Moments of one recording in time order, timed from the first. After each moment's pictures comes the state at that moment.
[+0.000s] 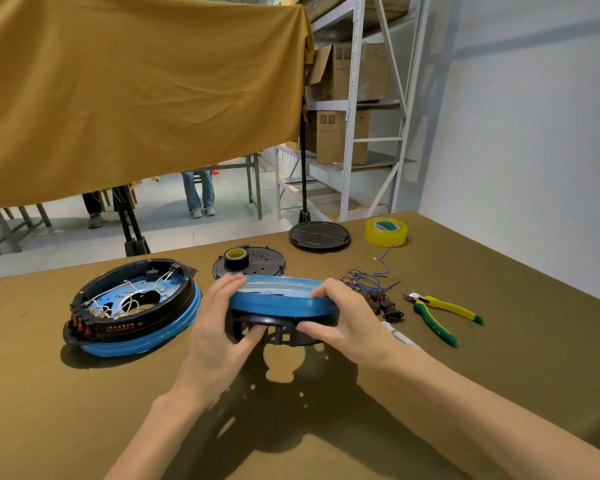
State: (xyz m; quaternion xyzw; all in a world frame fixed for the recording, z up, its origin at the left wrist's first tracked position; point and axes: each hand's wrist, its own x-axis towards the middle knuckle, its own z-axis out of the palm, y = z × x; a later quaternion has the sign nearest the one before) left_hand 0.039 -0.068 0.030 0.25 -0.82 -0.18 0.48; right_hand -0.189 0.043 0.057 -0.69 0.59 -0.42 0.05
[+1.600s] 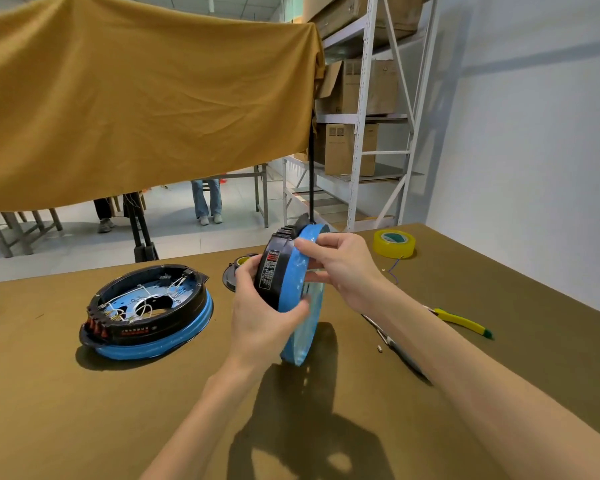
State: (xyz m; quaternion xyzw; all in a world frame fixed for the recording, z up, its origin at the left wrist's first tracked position) left_hand -0.006 -0.037 0.086 0.30 -0.69 -0.38 0.53; right_hand -0.153 0.002 0.161 -0.45 0.54 -0.64 0.33
